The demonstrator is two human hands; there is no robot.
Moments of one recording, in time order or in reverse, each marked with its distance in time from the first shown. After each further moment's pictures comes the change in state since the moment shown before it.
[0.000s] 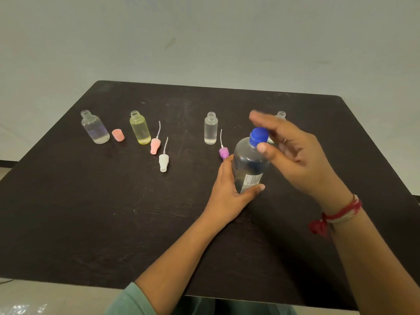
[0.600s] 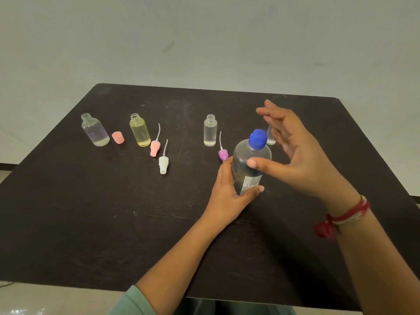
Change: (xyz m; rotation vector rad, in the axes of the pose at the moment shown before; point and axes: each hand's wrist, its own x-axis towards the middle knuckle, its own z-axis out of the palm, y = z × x) left_hand -0.001 0.000 0.001 0.012 0.010 0.008; right_hand 0.000 -0.011 -0.008 0.046 -0.086 0.166
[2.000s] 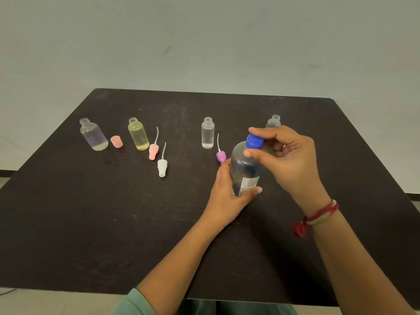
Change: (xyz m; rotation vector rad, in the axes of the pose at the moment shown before) left_hand 0.000 0.001 -0.003 -0.013 -0.018 -0.011; right_hand 0.003 0.011 0.024 0.122 0.359 -0.031
